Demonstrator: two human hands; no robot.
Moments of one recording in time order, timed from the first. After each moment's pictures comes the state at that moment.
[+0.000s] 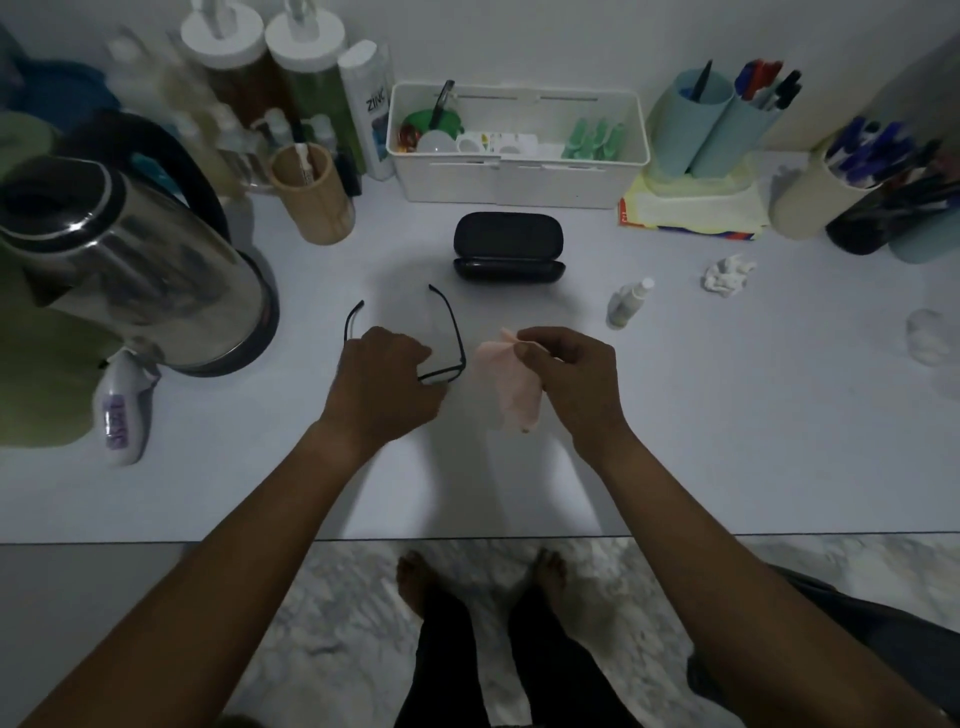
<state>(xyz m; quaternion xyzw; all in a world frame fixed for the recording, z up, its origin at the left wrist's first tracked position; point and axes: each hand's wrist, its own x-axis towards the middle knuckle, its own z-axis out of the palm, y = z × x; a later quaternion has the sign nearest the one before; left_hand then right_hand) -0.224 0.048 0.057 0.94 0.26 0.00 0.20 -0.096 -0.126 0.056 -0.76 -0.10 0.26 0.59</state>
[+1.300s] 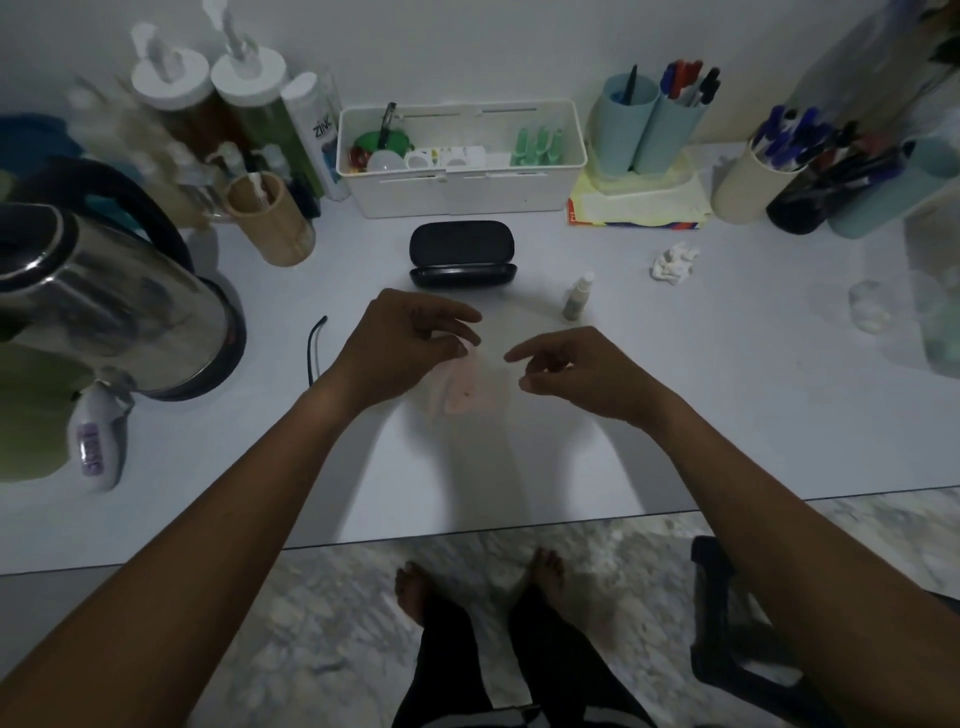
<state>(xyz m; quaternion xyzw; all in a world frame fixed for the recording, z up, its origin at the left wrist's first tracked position) -0.173 0.014 0.114 0.82 0.20 0.02 0.54 -0.042 -0.189 0.090 -0.78 -0.34 0.37 0.38</state>
